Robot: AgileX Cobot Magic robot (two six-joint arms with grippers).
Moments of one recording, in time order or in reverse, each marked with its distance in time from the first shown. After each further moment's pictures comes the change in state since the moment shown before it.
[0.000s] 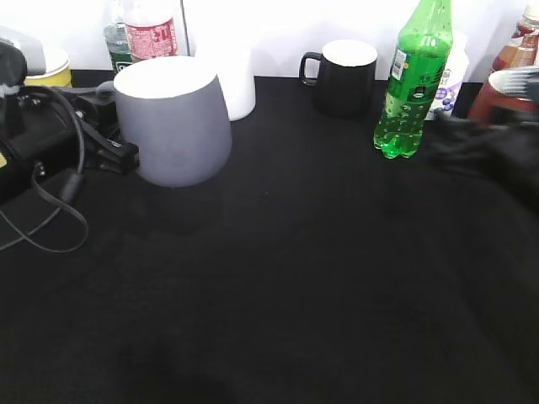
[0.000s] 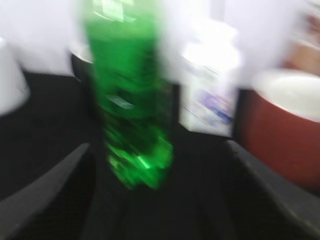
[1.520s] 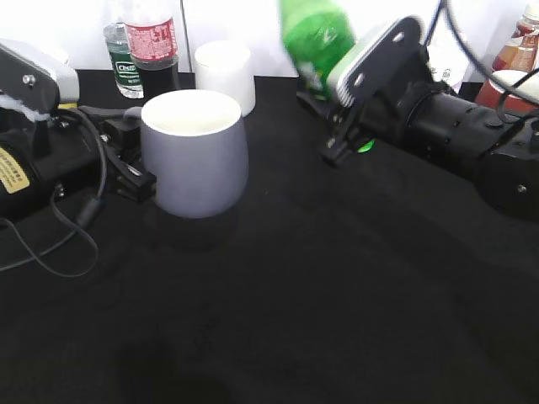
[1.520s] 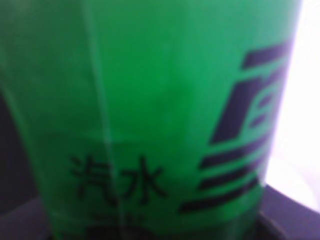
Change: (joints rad) left arm 0.000 0.063 0.001 0.140 -0.025 -0.026; right arm 0.120 0.144 -0.350 -0.517 0.162 -0.242
